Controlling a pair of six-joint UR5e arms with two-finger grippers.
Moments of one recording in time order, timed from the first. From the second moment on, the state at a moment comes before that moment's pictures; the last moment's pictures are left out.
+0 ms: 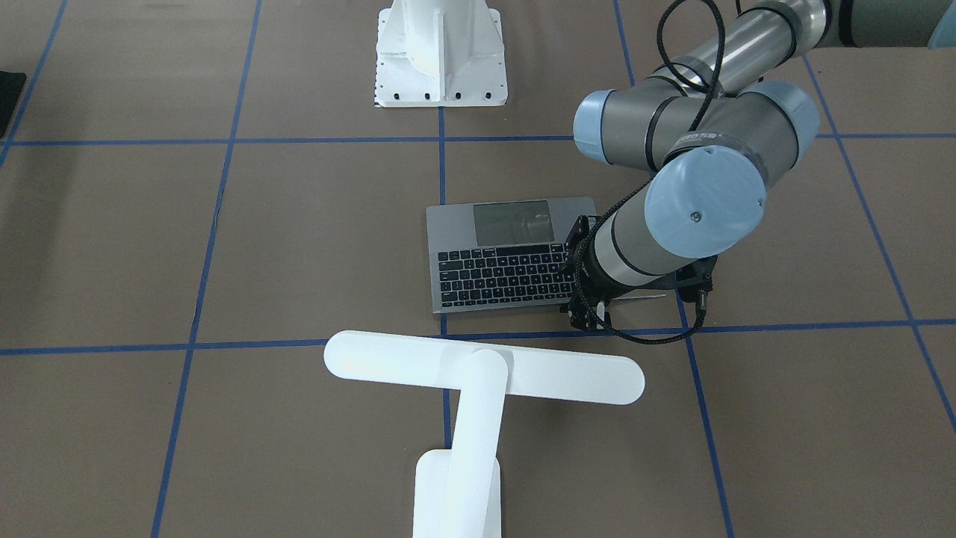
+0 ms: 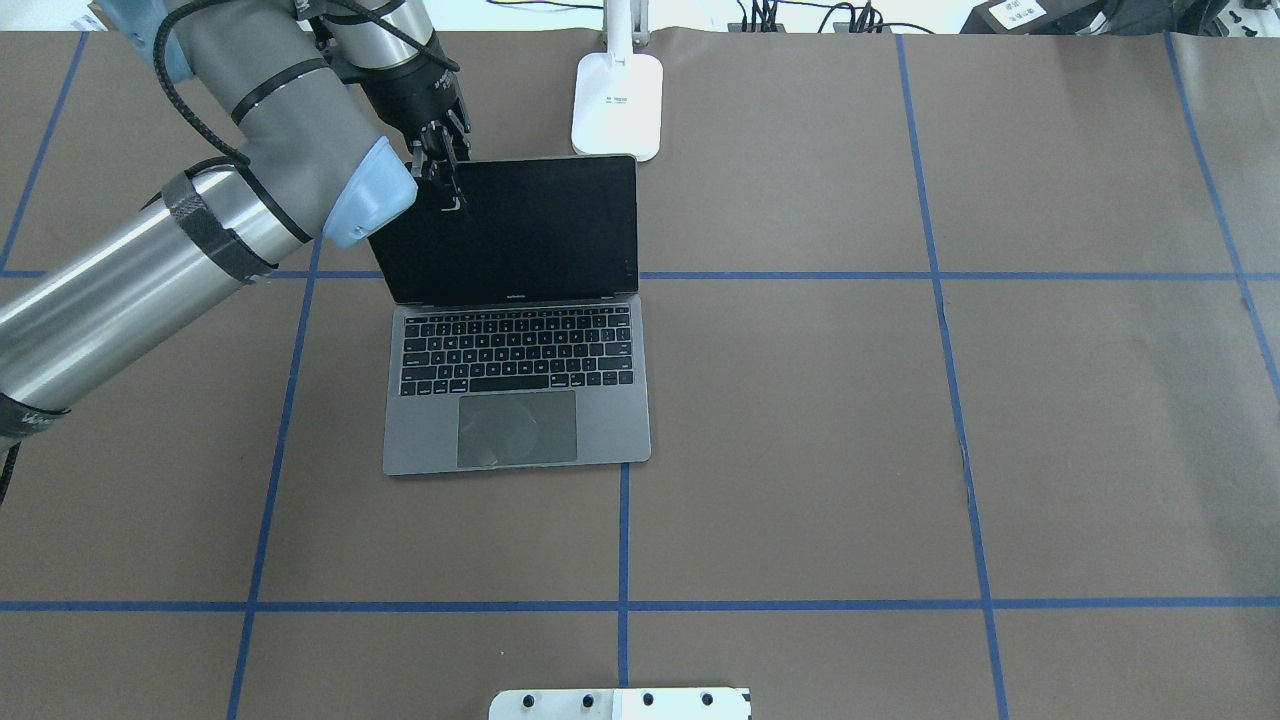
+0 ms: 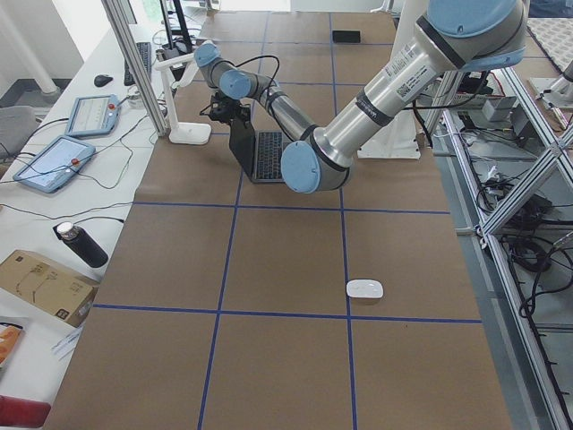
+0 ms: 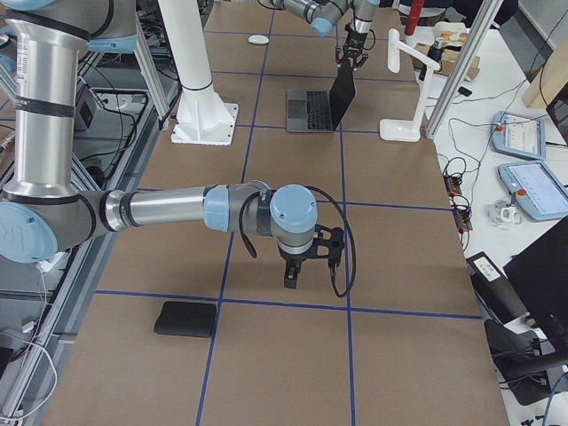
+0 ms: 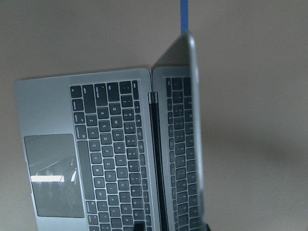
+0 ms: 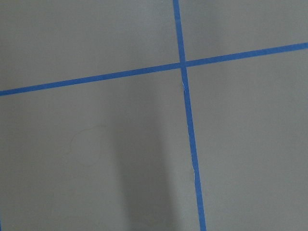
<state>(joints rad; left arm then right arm) -0.92 -2.45 -1.37 -1.46 -2.39 -2.38 1.66 -1.72 1.86 -1.74 2.48 0.05</state>
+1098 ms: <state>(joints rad) -1.01 -2.35 -1.57 -1.44 -2.28 -2.35 1.66 -1.72 1.87 -1.74 2.48 0.05</state>
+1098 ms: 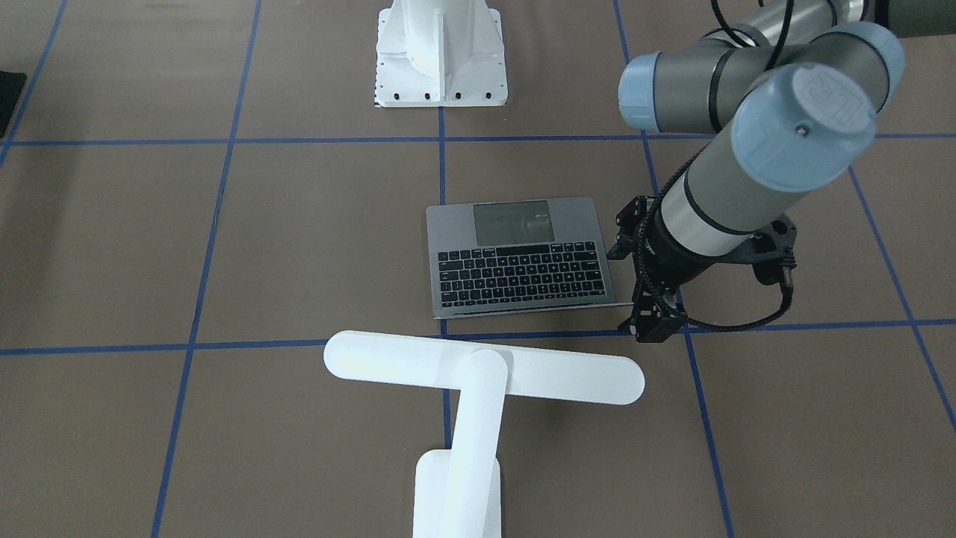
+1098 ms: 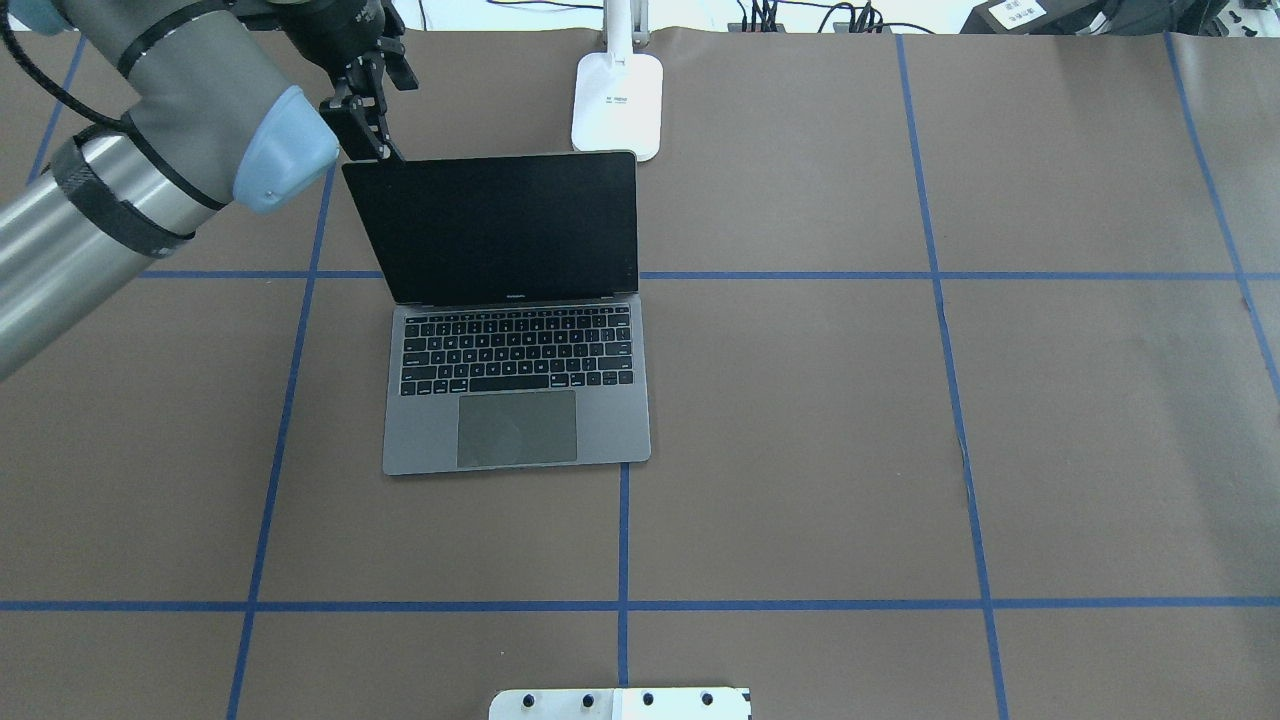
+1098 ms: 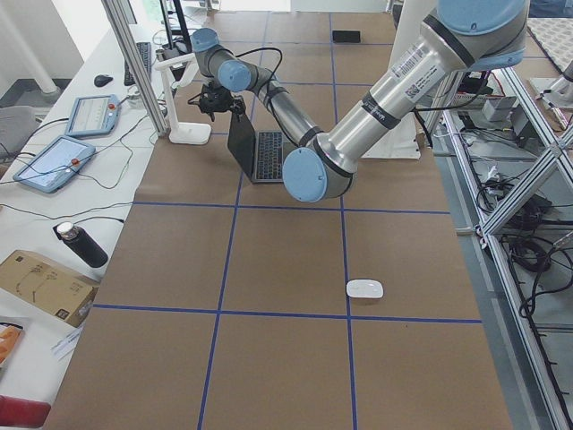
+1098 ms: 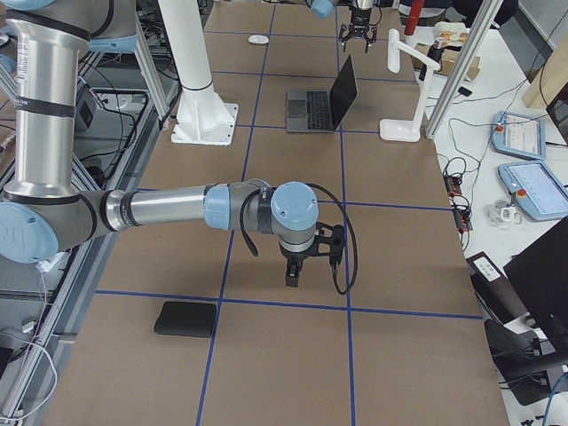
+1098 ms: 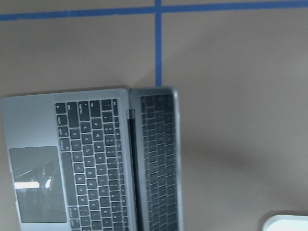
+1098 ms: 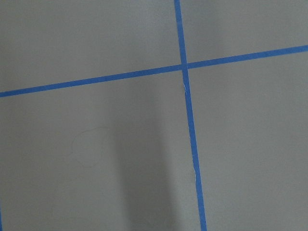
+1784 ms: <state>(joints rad) -1.04 -2.11 -1.85 -1.44 -2.24 -1.84 1.64 -1.68 1.89 -1.77 2.48 0.10</state>
